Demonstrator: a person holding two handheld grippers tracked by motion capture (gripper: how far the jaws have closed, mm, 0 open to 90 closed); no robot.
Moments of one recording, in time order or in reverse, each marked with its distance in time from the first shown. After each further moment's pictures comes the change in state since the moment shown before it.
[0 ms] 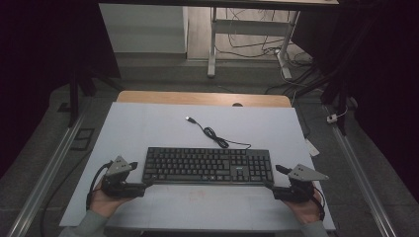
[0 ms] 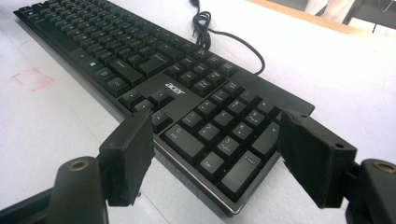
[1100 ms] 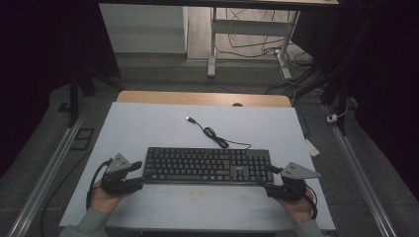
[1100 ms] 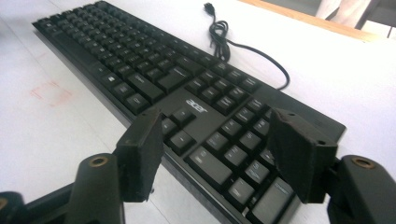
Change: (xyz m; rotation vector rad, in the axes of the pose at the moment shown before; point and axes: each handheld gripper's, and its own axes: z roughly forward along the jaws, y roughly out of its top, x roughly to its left) left arm 0.003 0.005 0.001 -0.006 0.023 -0.004; right arm 0.014 0.013 0.012 -0.009 0.040 -0.002
